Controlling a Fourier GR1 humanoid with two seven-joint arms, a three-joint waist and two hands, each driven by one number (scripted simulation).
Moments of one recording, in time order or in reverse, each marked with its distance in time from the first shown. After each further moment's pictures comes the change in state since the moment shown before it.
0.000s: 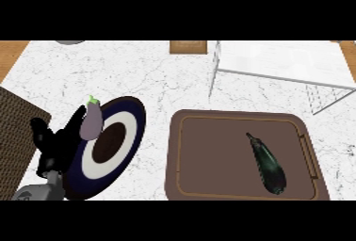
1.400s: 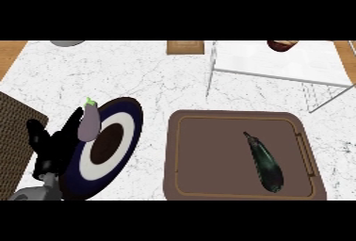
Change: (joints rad) left arm 0.016 -0.004 0.025 -0.012 -0.004 -0.018 0.015; right arm 0.014 -0.224 -0.375 -0.028 -0.249 -0.321 0.093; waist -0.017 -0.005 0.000
